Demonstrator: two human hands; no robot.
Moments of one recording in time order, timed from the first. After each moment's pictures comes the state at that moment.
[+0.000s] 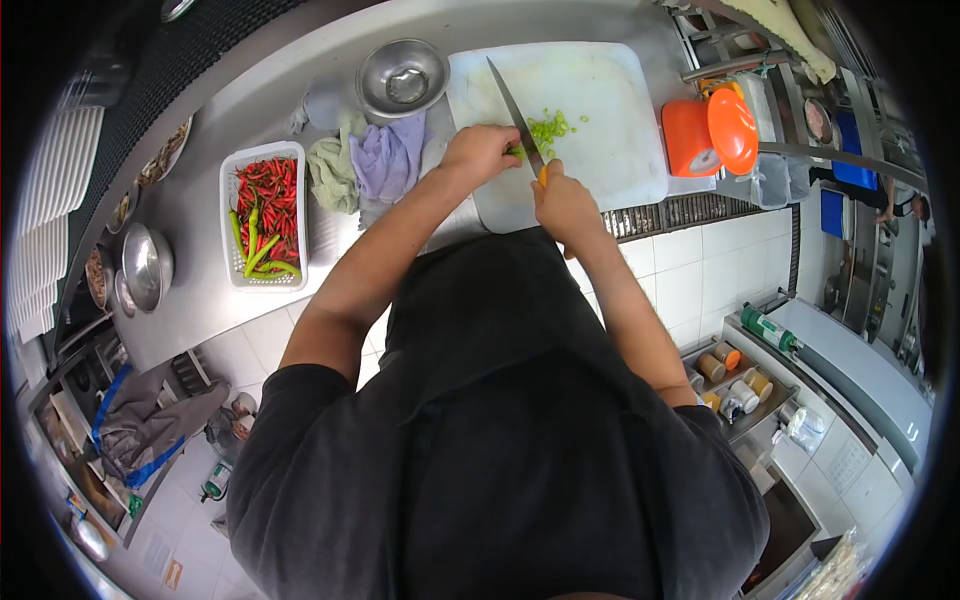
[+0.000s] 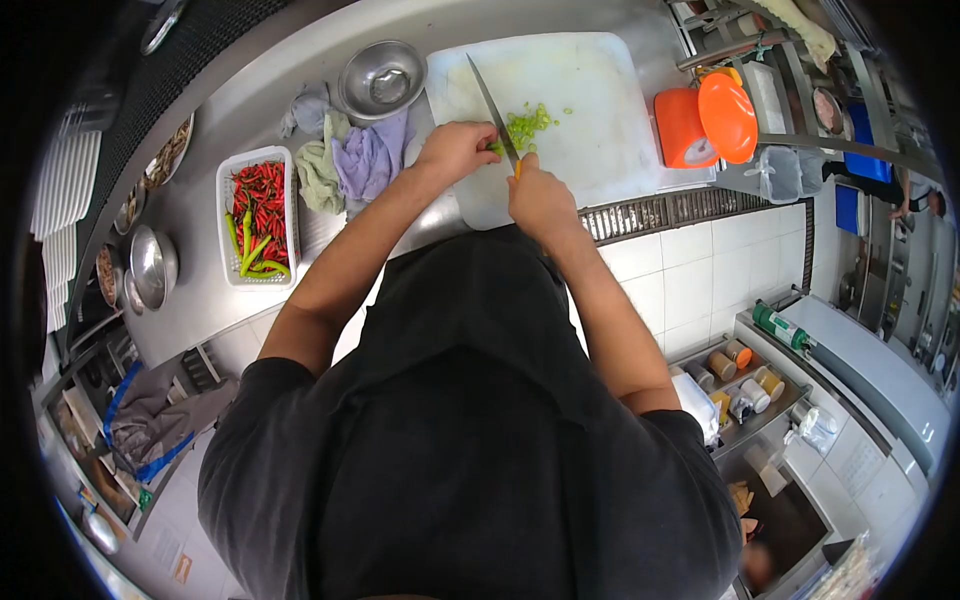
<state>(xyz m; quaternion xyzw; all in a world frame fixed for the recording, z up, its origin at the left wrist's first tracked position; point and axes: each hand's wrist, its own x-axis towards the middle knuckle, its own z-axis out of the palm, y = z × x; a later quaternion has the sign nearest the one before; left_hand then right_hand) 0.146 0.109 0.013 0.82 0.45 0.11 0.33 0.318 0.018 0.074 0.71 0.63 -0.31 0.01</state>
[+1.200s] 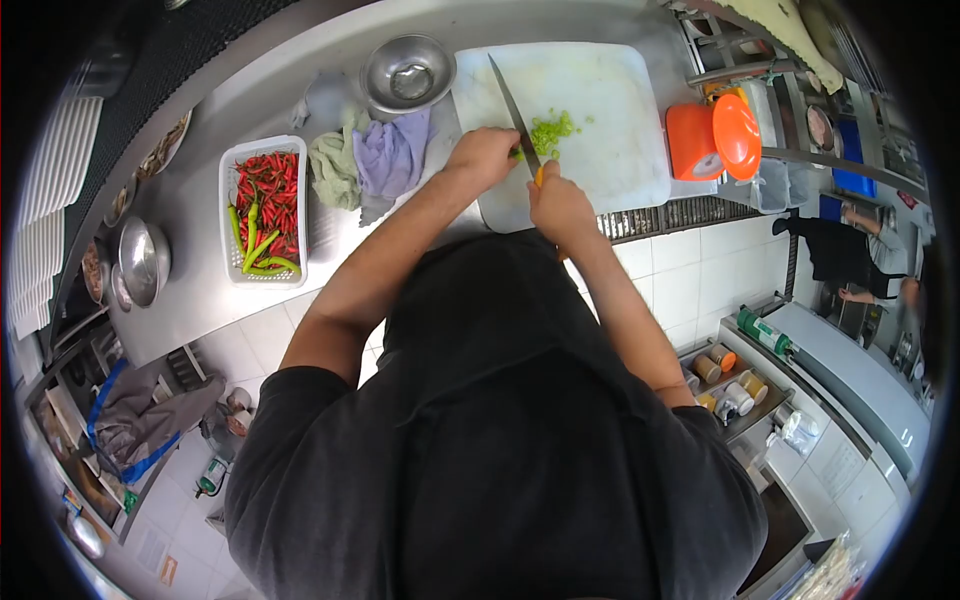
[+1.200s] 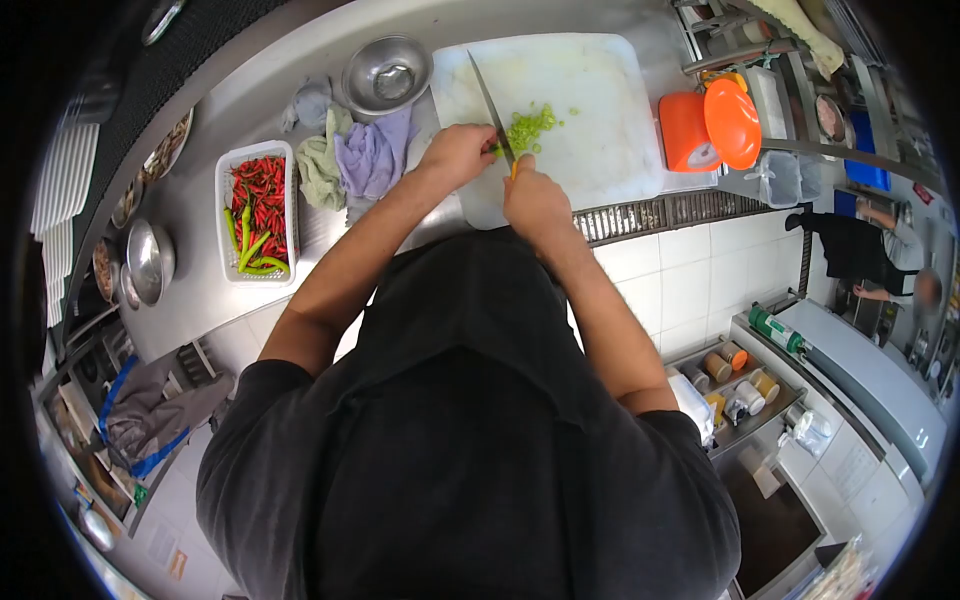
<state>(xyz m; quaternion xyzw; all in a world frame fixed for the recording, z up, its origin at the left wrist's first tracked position) 0.147 0.101 0.009 0.80 0.48 0.12 0.34 0.304 0.016 0.071 0.71 0.63 -0.31 0.02</state>
